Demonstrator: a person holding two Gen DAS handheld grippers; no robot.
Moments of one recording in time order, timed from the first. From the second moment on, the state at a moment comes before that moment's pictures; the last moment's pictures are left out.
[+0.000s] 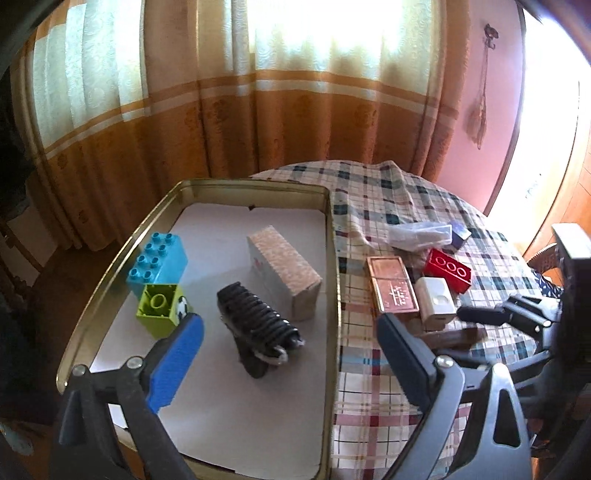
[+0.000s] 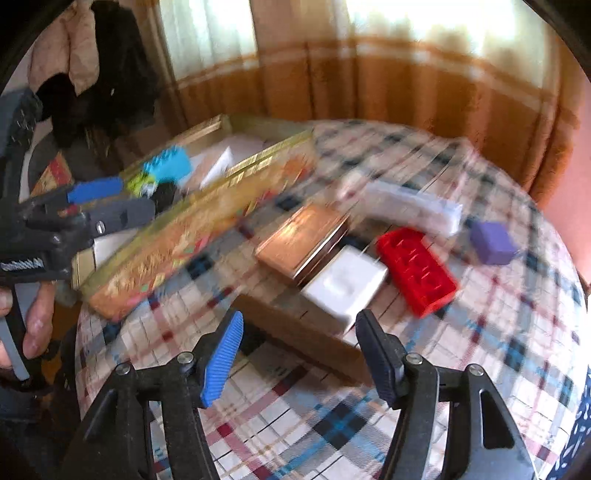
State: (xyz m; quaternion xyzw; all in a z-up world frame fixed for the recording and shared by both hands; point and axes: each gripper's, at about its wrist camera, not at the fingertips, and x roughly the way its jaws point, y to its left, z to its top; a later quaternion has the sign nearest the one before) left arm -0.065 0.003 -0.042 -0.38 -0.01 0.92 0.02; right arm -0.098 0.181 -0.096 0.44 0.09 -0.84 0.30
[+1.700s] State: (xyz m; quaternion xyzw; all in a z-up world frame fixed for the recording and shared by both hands) left arm -0.133 0.125 -0.088 -0.44 0.08 0.89 0.06; right arm -0.095 0.262 -0.076 0.36 -0.03 -0.92 0.14
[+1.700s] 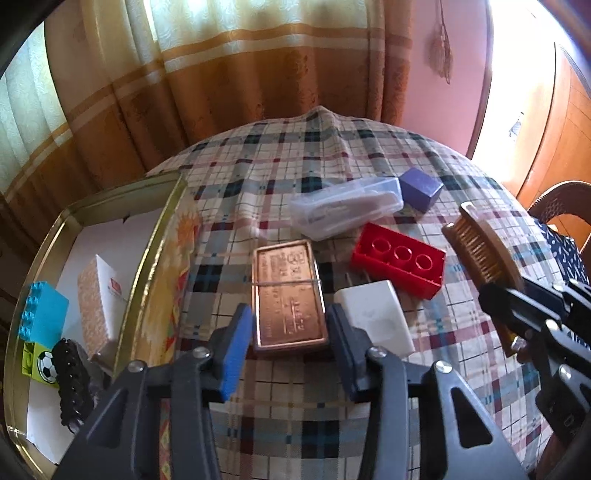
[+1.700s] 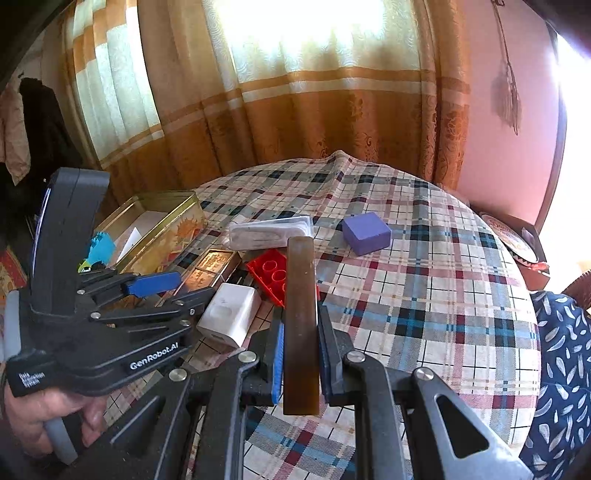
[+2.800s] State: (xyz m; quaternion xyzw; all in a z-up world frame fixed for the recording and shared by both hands) left arm -0.162 0.124 -0.095 -0.45 0.05 0.89 0.08; right arm -0.096 0.264 -0.078 0.37 -0.05 -0.91 0.15
